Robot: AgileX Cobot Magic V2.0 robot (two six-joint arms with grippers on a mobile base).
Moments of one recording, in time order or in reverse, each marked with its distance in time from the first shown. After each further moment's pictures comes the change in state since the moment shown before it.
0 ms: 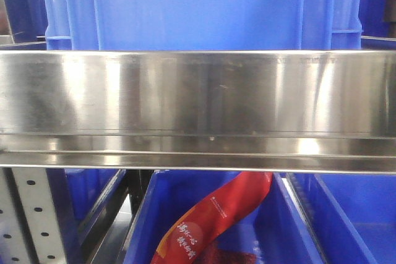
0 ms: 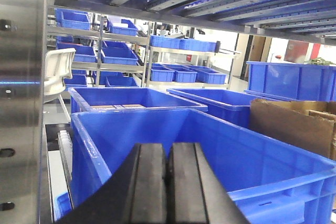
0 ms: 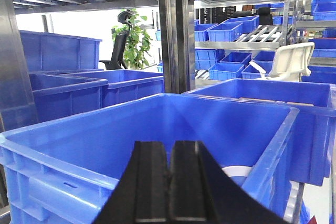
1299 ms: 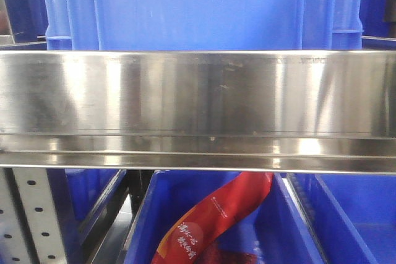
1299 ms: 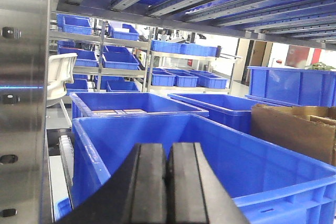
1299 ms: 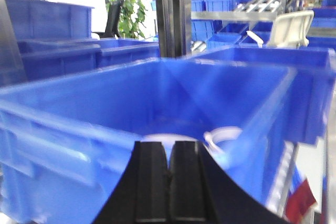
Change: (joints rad) left arm 0.000 0.000 0.000 0.000 -0.017 0.000; right arm -0.036 -0.018 0.105 0.019 0.015 0.000
